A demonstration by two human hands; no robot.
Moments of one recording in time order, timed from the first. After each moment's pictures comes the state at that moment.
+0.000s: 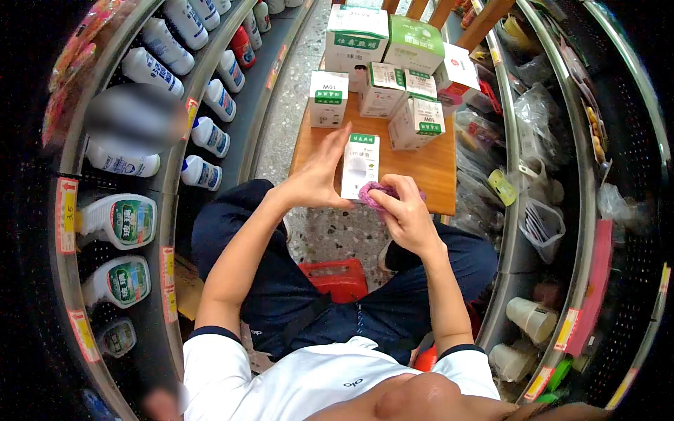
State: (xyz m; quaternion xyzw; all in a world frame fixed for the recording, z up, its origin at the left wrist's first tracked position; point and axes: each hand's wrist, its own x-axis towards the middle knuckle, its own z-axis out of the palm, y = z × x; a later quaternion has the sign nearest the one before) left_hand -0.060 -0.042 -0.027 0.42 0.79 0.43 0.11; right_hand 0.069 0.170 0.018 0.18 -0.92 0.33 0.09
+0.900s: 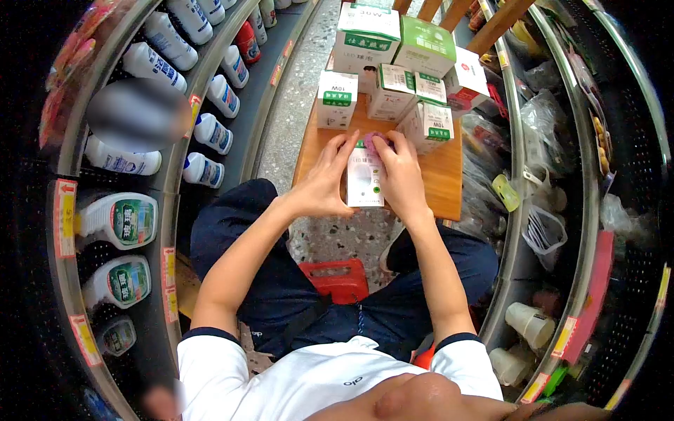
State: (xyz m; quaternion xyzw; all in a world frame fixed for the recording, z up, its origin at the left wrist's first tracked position) left_hand -0.050 -0.043 -0.031 0.41 0.80 0.43 0.07; right_hand -0.005 0.149 -0.002 0.07 -0.96 0.23 0.18
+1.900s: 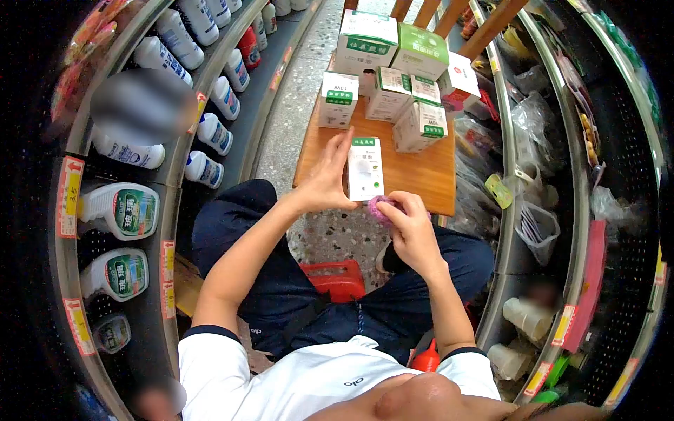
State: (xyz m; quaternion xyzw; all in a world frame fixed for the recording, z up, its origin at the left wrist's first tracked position) left_hand -0.041 -0.038 -0.039 0.37 0.81 0.45 0.06; right_hand 0.101 0.150 0.037 0.12 -0.95 0.29 0.07
